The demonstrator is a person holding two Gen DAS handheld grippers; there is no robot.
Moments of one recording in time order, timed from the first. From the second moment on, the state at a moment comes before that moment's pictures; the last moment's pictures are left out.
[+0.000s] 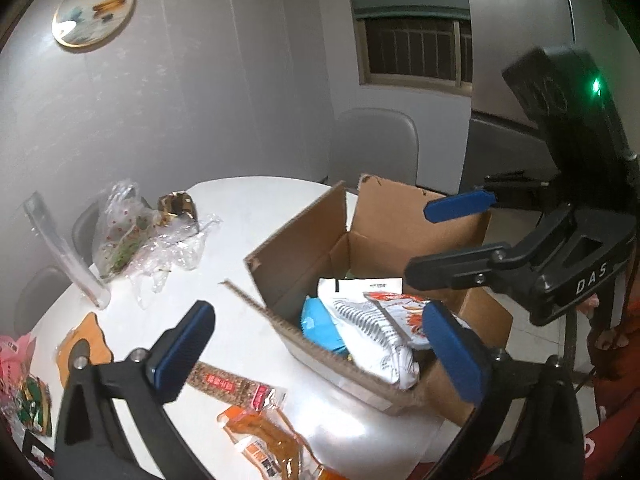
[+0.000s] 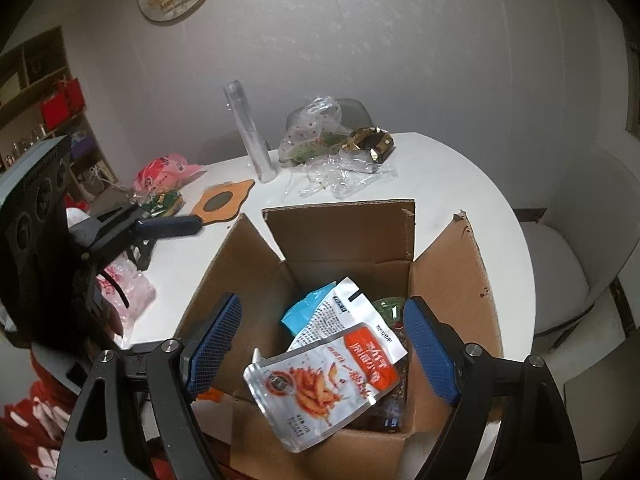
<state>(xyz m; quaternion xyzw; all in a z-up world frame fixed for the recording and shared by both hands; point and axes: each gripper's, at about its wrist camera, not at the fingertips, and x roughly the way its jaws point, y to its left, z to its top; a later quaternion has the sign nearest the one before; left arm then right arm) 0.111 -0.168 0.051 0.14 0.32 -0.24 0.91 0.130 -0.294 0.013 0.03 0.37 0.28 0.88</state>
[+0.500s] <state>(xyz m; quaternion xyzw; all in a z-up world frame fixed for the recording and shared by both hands) 0.069 -0.084 0.088 0.07 0.27 -0.20 0.94 0.077 -0.250 0.040 -0.02 0.33 0.27 0.91</state>
